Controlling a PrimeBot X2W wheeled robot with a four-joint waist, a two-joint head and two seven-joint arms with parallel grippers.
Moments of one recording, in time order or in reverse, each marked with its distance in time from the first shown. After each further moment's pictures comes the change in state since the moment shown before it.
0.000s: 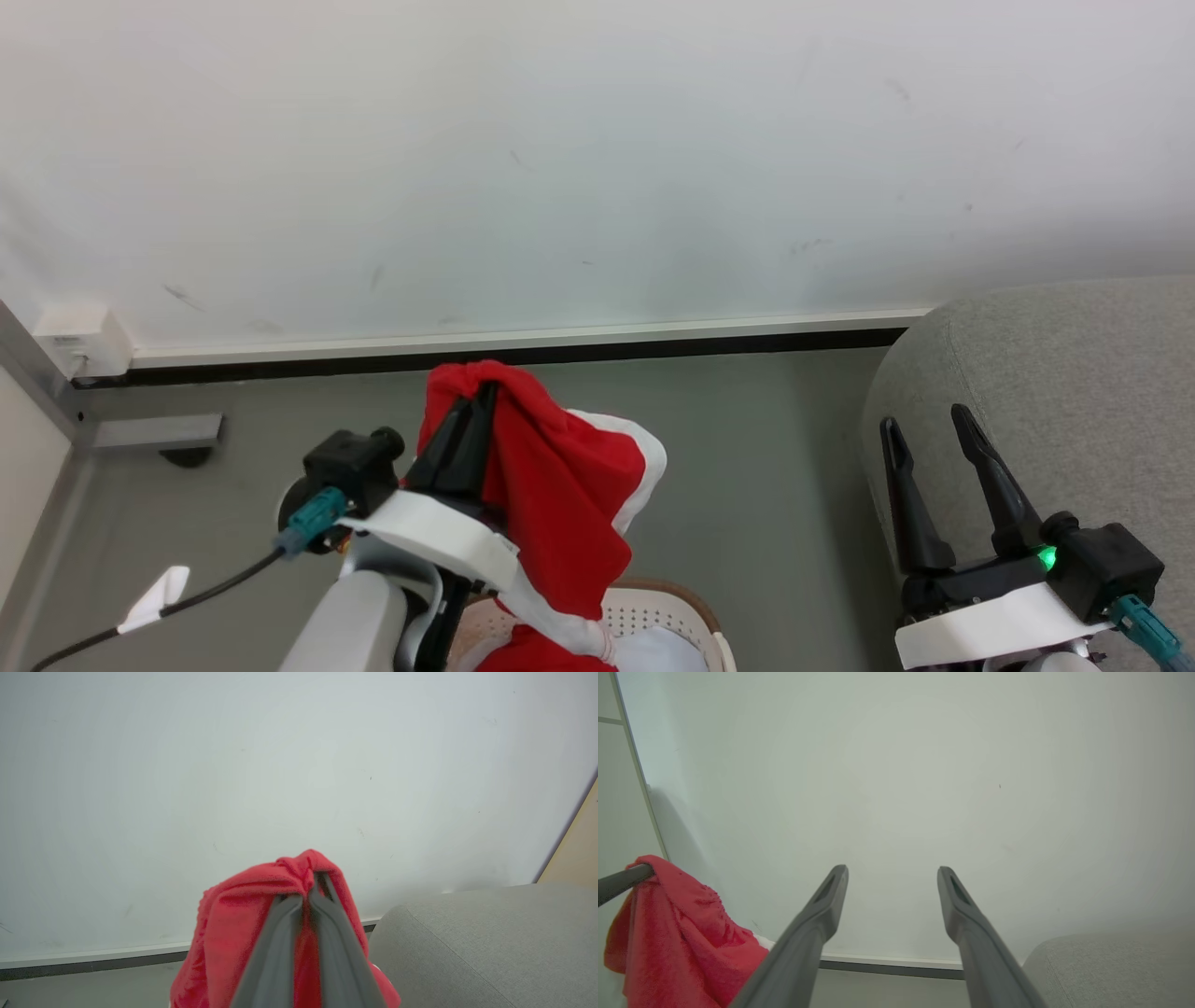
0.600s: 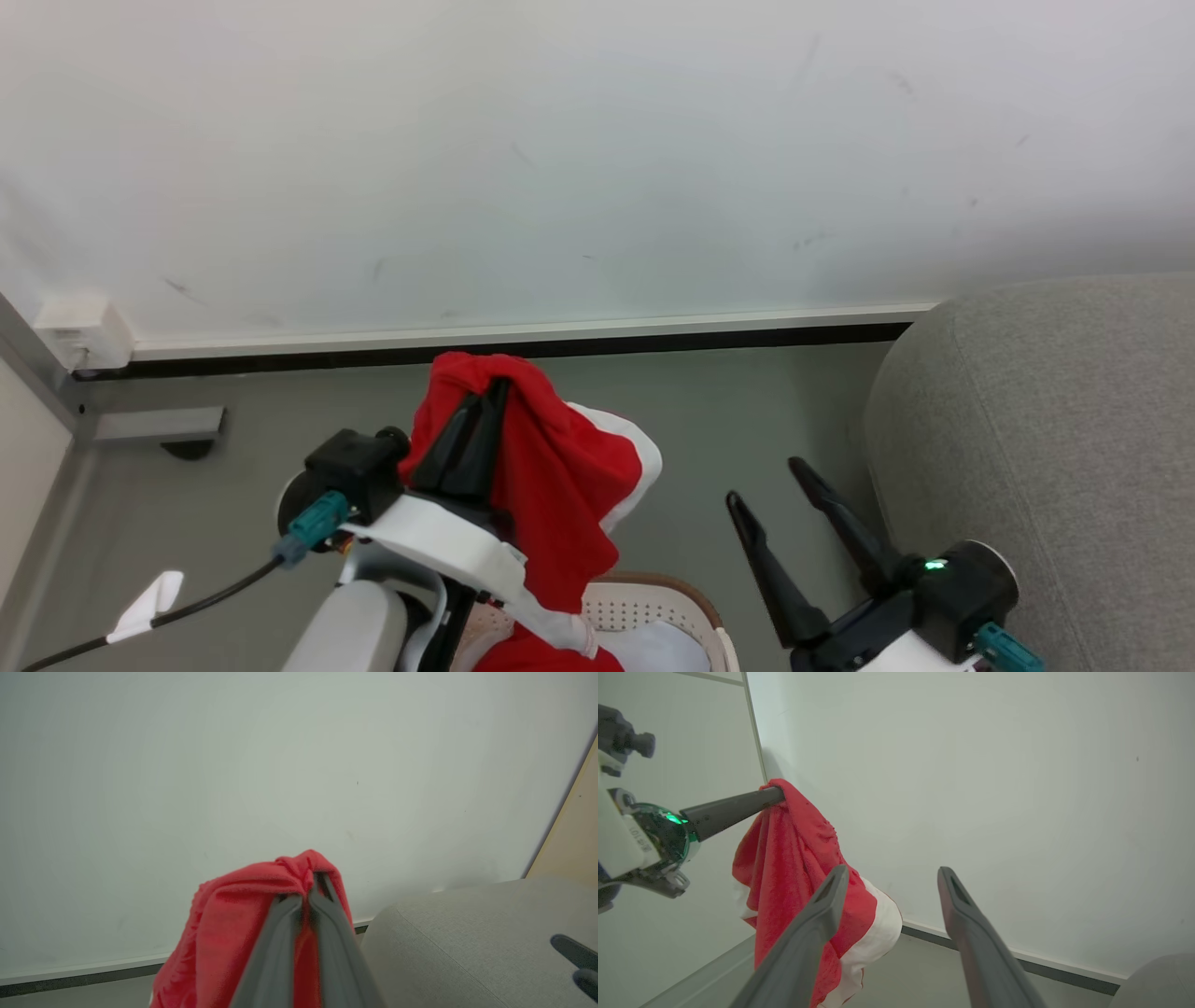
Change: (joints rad) left arm 0.040 0.032 -0.019 -0.187 -0.011 0.030 0.075; right arm -0.015 -0.041 0.267 -0.006 0.046 0.000 0.000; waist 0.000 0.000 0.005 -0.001
